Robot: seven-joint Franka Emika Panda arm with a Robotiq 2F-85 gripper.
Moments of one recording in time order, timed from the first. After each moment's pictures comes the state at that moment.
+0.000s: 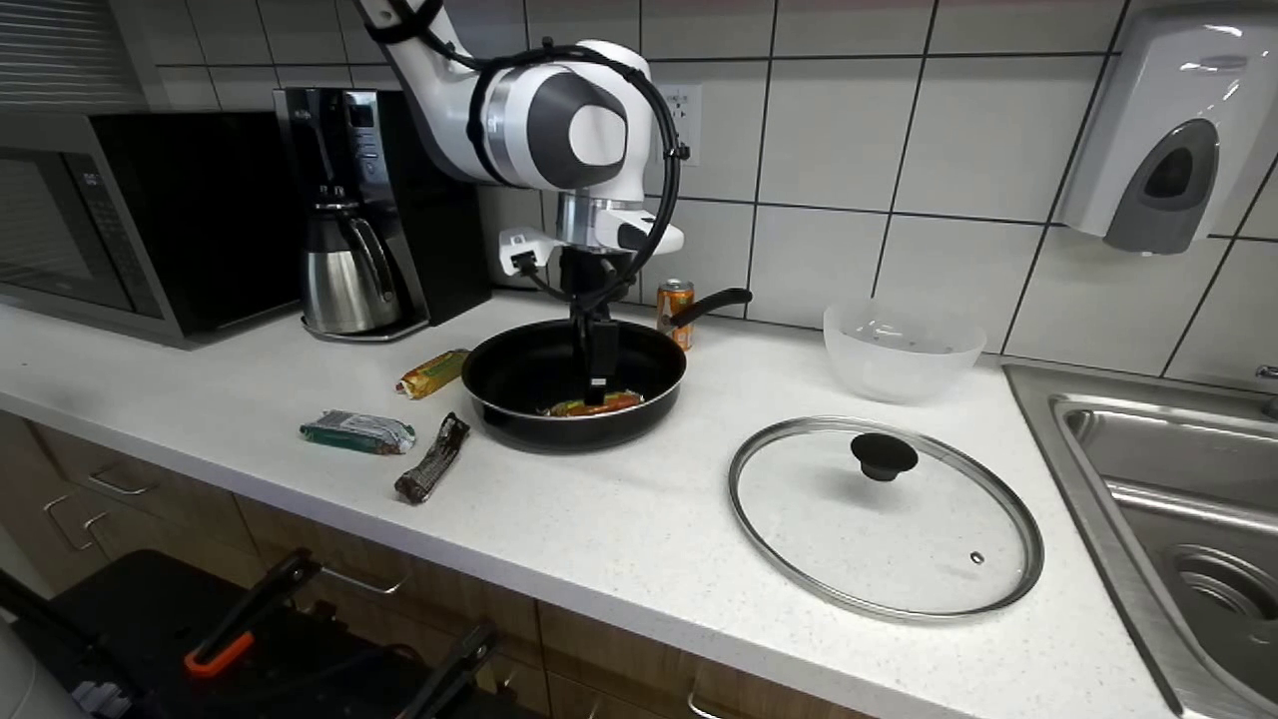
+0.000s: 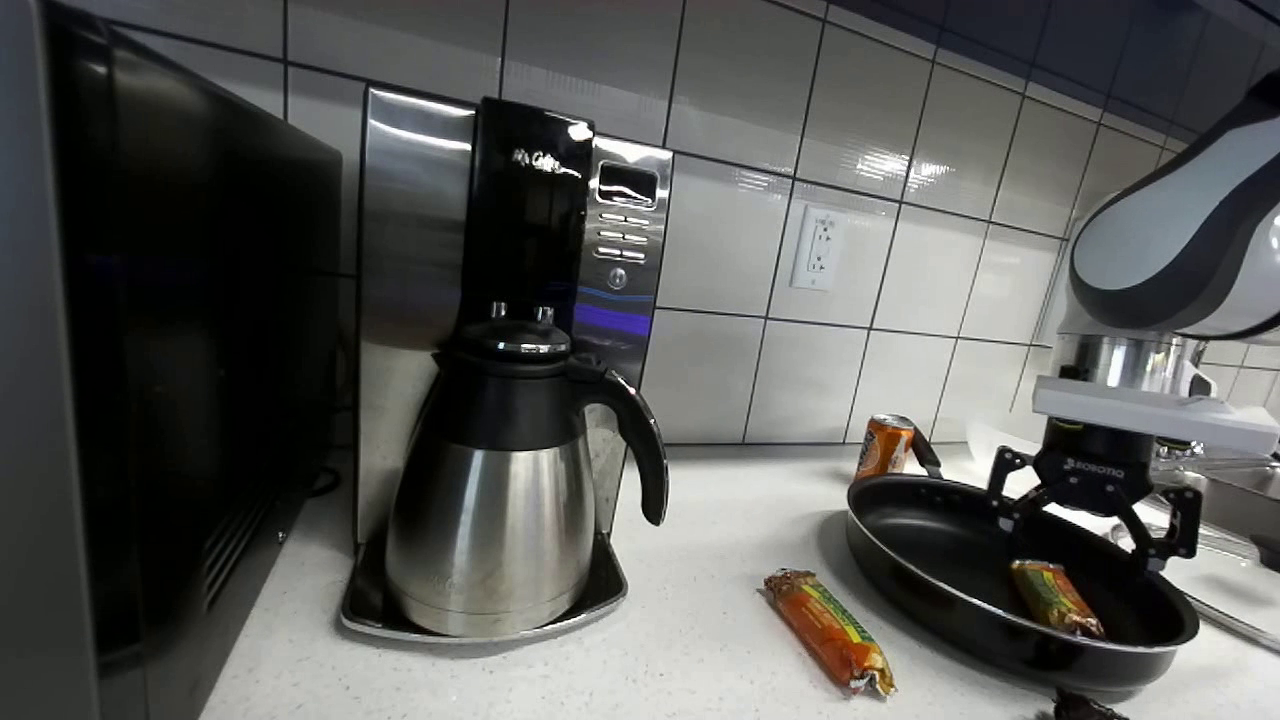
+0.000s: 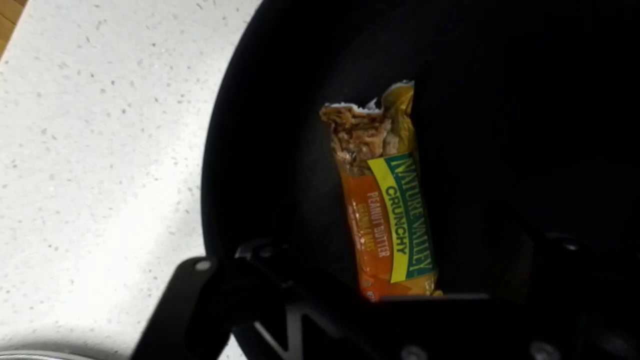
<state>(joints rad) -0.03 0.28 -0.13 -2.27 0.09 2.41 0.65</state>
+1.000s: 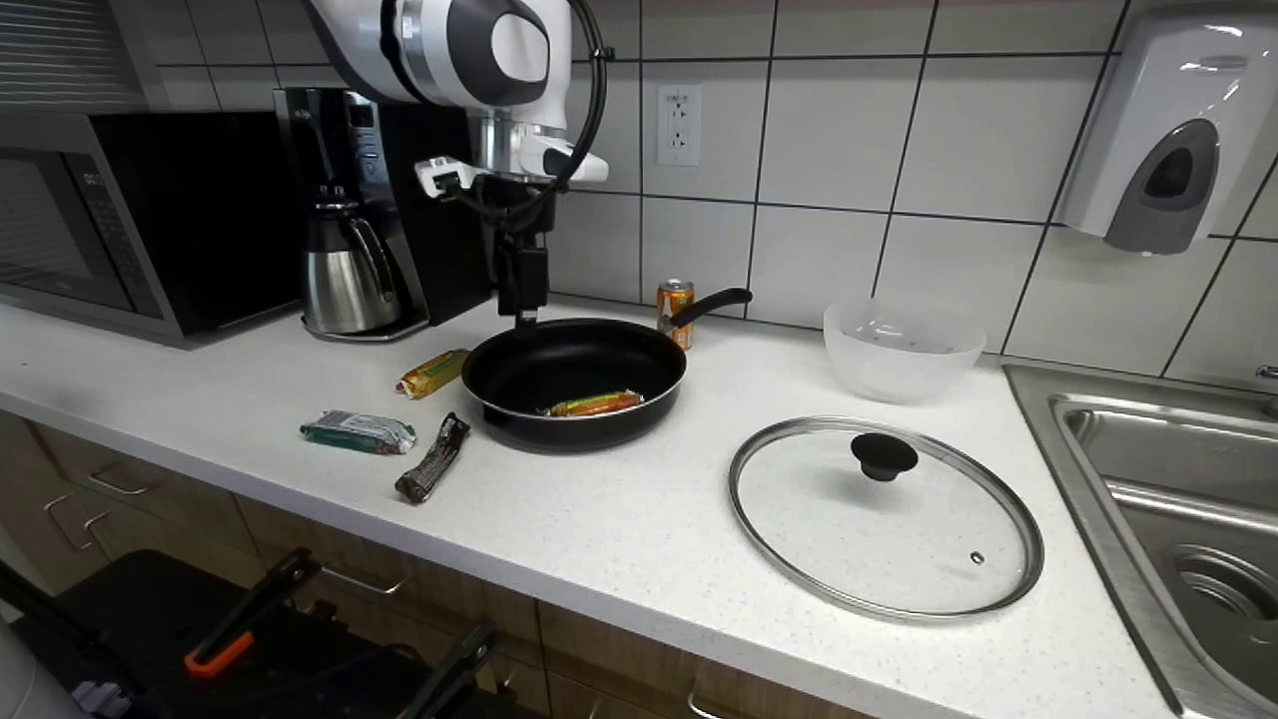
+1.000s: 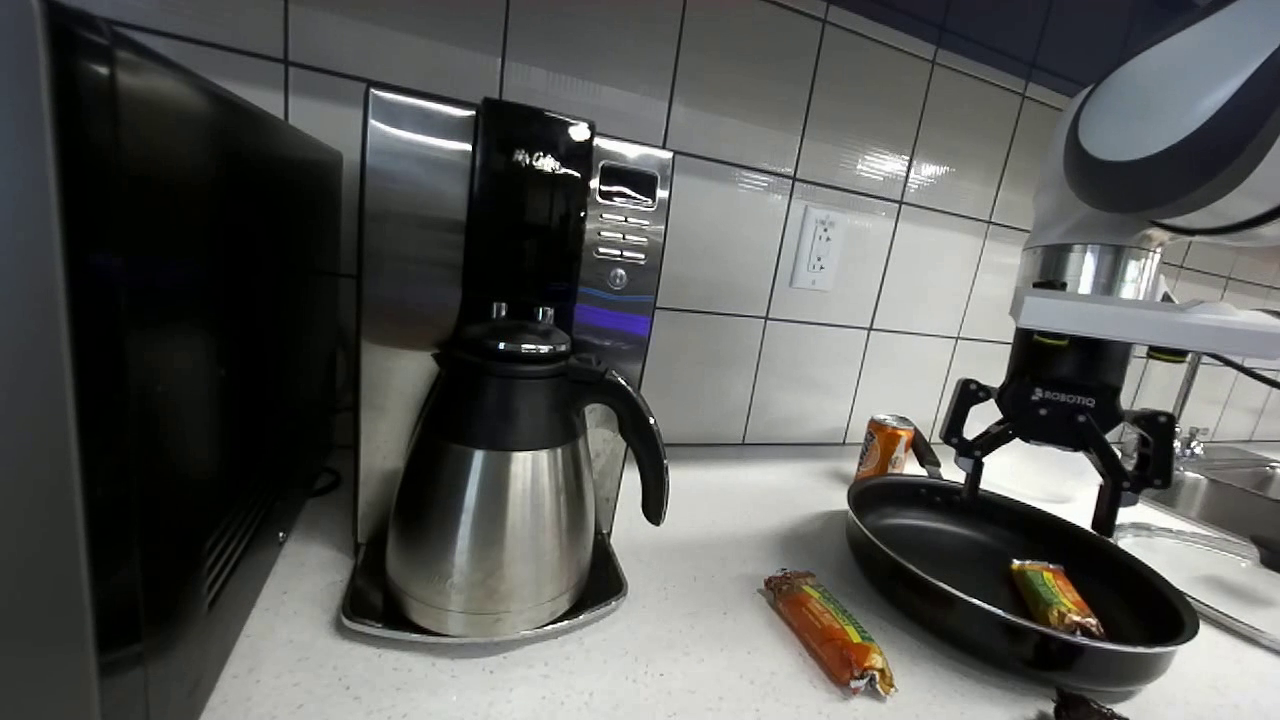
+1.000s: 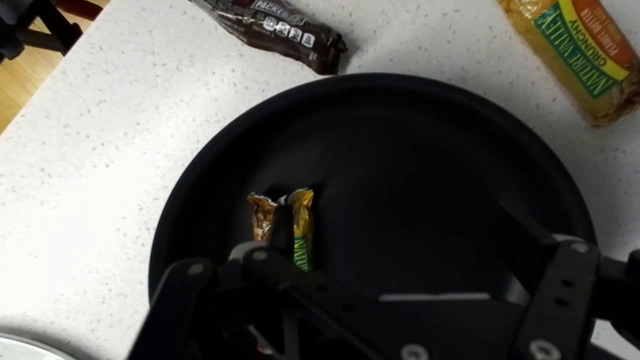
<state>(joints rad) 0.05 0.12 -0.05 -2.29 0.09 2.28 0.65</state>
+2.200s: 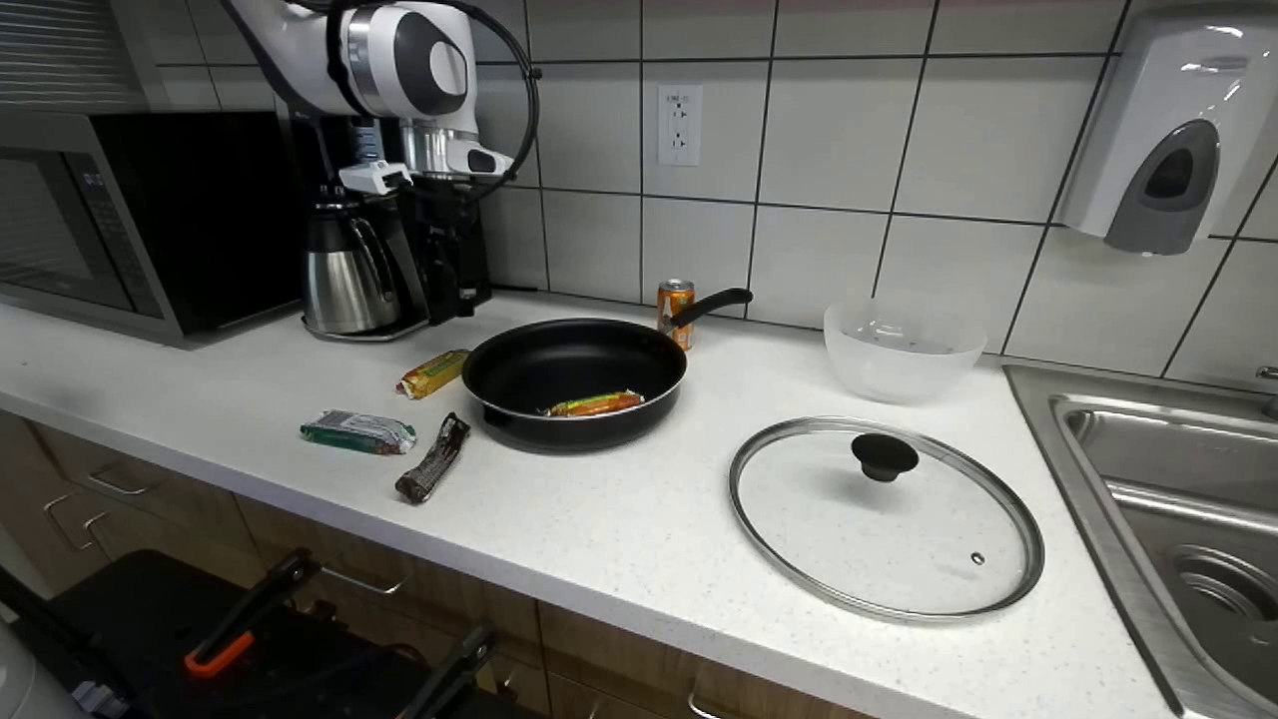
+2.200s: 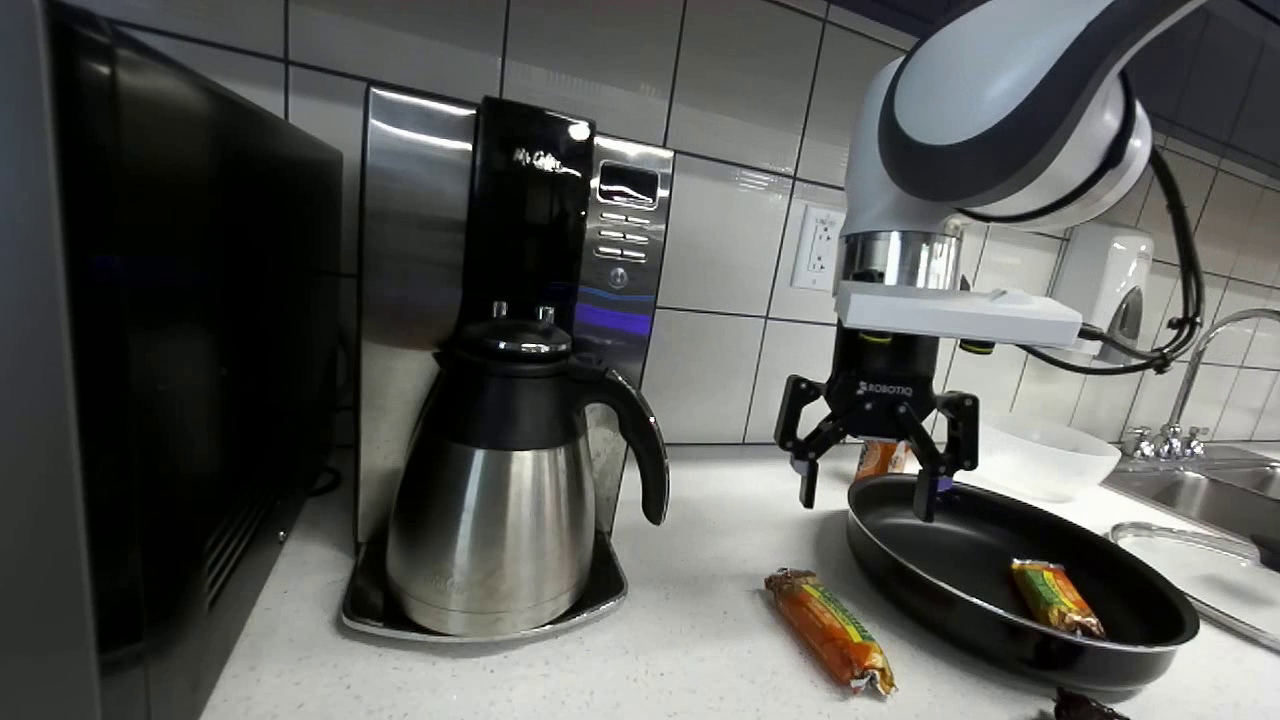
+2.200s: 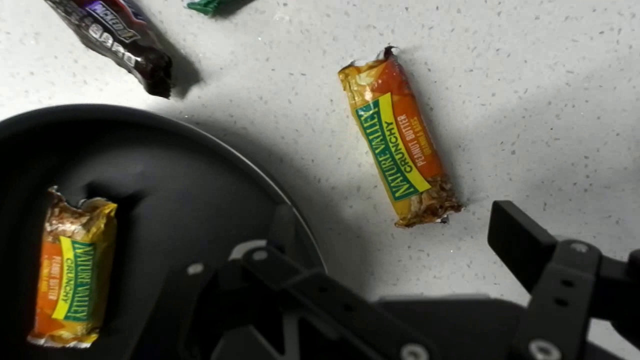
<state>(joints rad) 0.20 0.32 0.05 -2.04 0.02 2.22 0.64</state>
